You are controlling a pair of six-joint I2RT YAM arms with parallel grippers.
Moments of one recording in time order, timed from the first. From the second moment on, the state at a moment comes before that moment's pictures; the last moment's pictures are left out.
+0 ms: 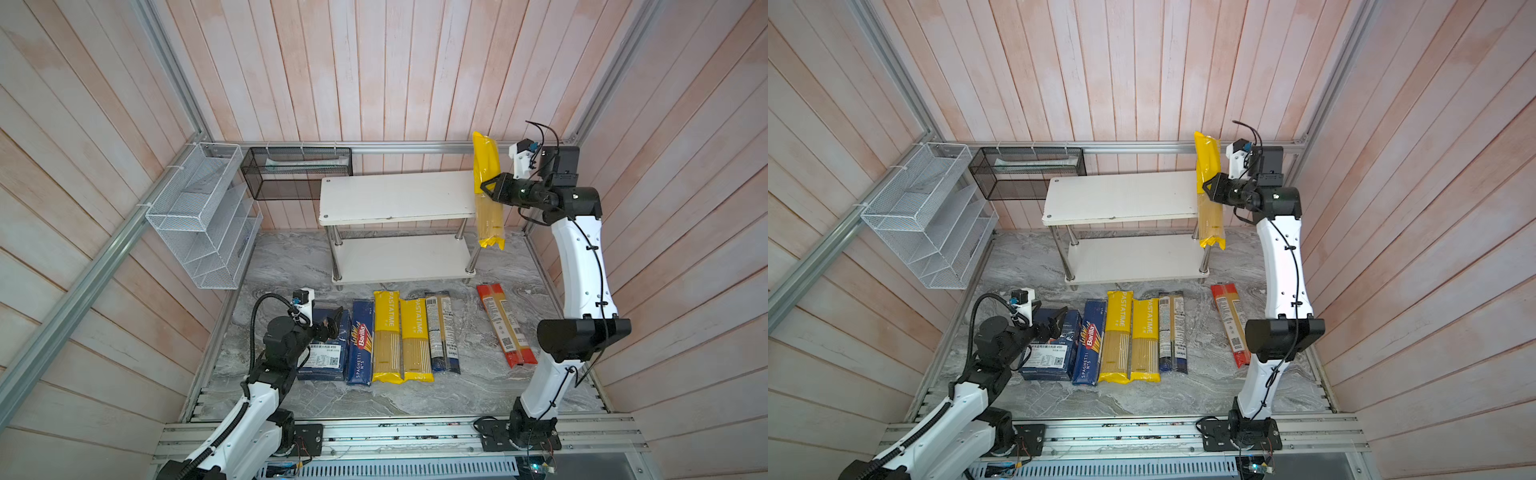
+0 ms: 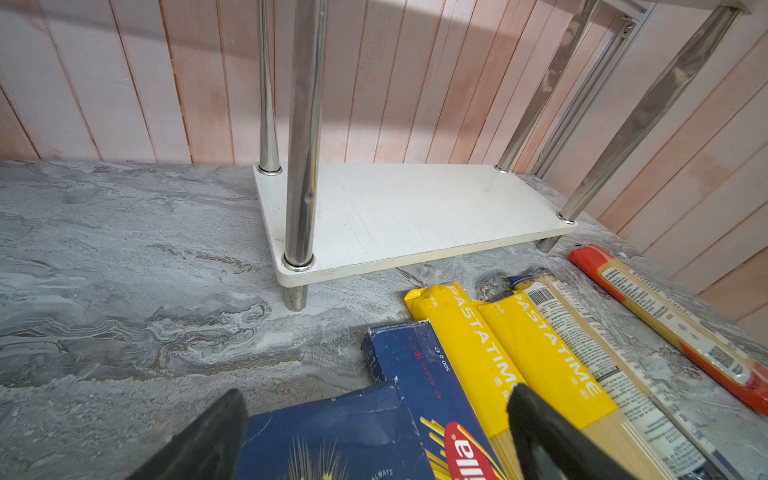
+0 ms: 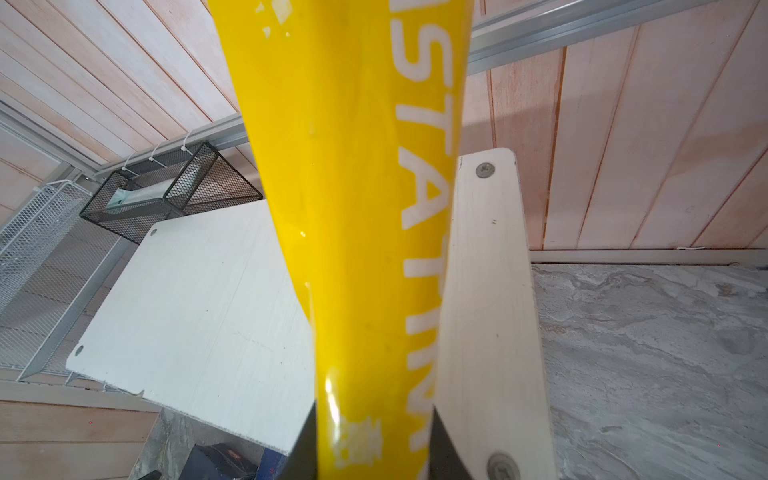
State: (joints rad) left arm -0.20 0.83 0.26 0.33 0.25 -0.16; right arm 0.07 1.91 2.42 -0.96 -0.44 0.30
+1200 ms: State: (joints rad) left arm -0.20 0.80 0.26 0.33 0.25 -0.16; right arm 0.07 2.00 2.45 -0.83 -0.46 0.44
